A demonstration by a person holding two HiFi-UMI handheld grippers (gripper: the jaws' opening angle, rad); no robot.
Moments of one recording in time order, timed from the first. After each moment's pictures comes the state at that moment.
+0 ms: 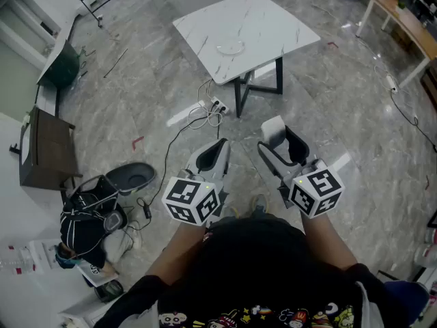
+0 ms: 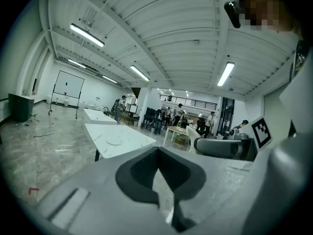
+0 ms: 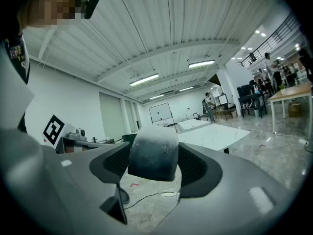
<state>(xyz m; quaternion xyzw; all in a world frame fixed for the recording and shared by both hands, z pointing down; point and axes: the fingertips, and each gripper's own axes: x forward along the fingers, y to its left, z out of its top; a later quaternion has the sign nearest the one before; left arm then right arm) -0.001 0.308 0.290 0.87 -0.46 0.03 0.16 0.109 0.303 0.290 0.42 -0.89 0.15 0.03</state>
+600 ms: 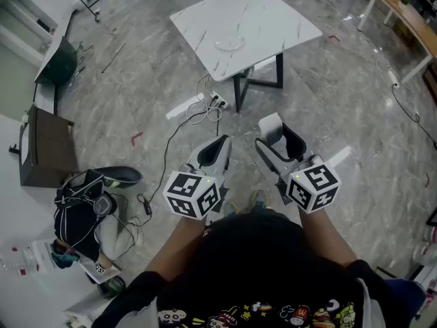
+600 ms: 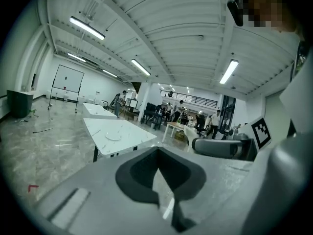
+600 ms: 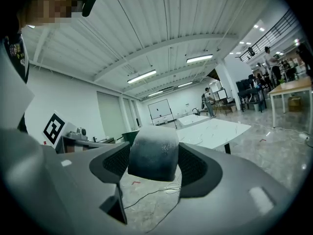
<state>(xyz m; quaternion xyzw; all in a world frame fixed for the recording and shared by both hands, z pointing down) 0.002 0.276 0.304 0.87 -0.46 0.05 0.19 0.104 0.272 0.305 0.42 -0.89 0.18 0.04</state>
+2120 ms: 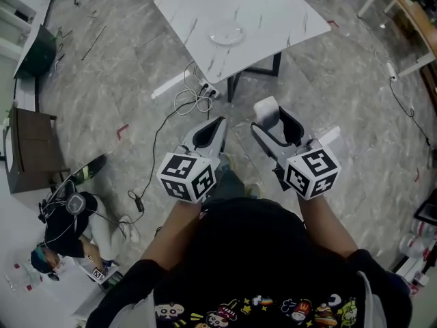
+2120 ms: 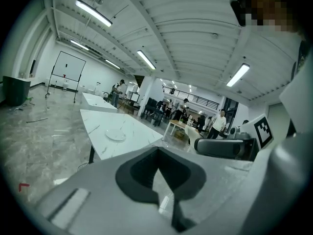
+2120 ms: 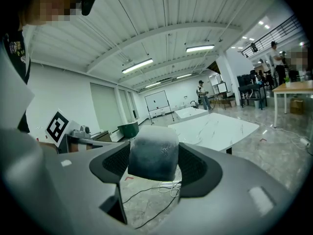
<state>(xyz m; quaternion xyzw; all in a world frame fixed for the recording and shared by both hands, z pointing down) -0.025 0.111 0.350 0.86 -0.44 0.06 0.24 0.073 0.114 0.344 0.42 -0.88 0.20 0.09</state>
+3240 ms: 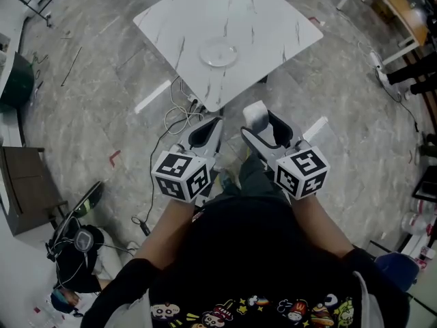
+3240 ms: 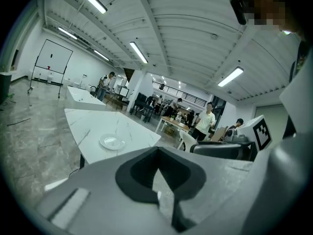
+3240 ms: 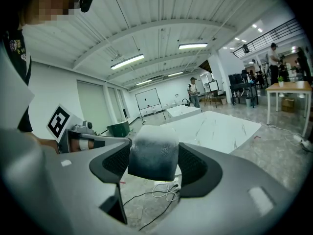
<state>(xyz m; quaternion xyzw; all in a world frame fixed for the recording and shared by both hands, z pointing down) -0.070 -0.015 0.354 0.90 -0.36 0.07 0.25 0.010 0.003 0.356 0.46 -0.85 0.21 0.11</state>
